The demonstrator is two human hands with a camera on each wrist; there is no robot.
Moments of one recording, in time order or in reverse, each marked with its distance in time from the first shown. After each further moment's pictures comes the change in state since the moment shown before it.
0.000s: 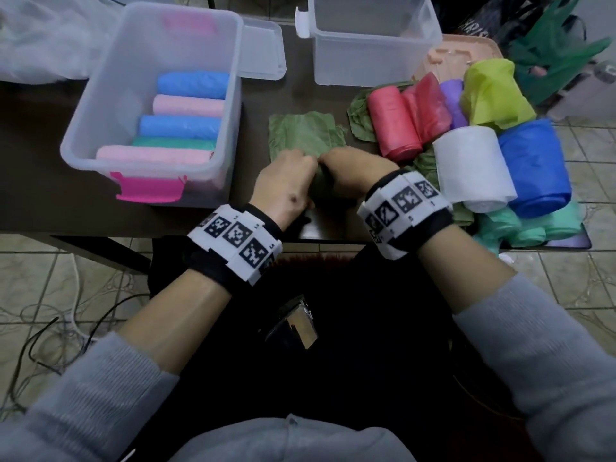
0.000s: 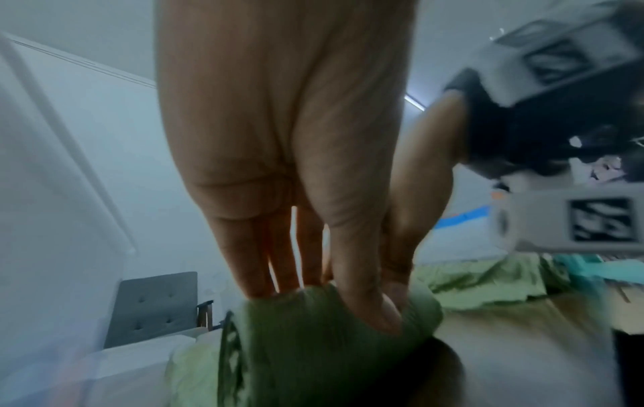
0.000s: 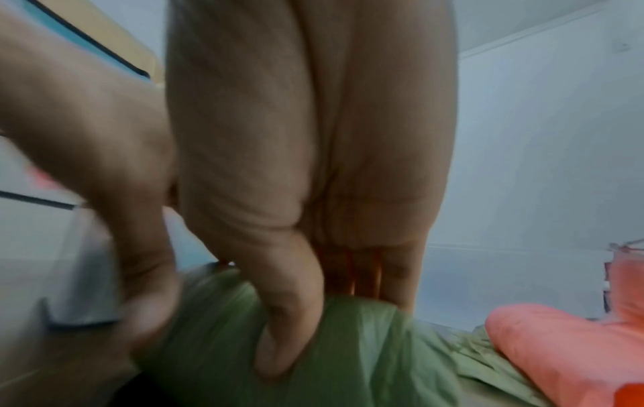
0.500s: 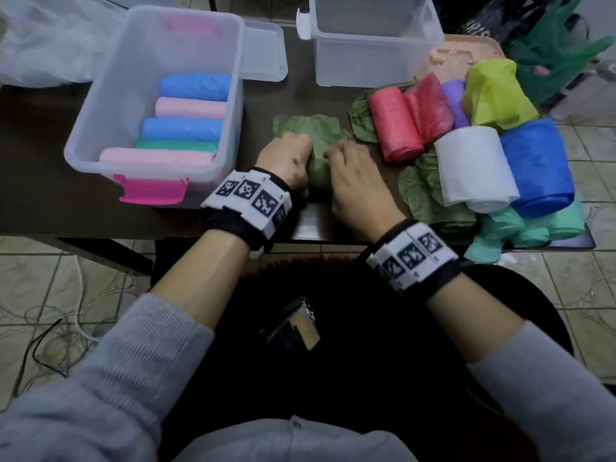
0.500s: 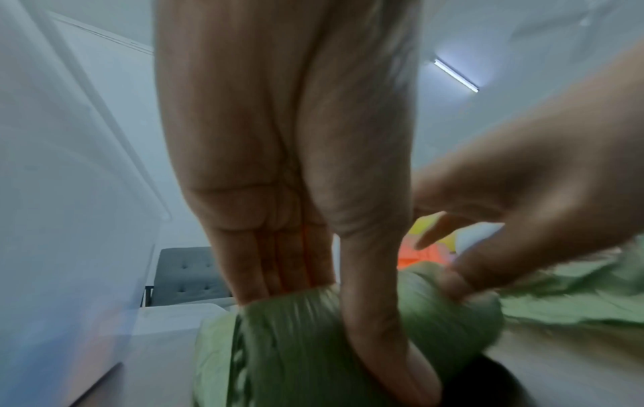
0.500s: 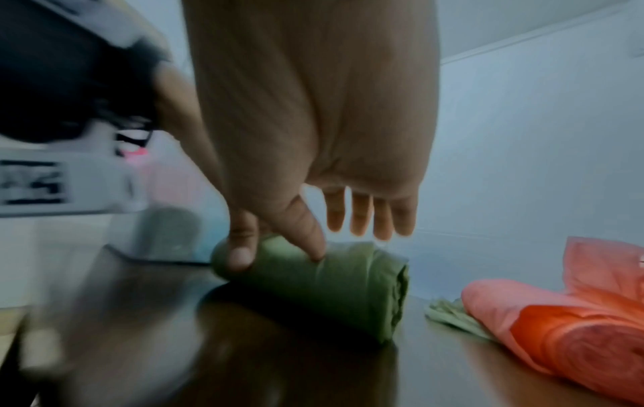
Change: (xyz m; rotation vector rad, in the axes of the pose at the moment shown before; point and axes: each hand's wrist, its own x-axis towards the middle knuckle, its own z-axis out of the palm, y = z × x) left_hand 0.032 -0.006 -0.019 -0.056 -0.156 -0.135; right_hand -0.025 0.001 0.046 -0.037 0.516 -0.008
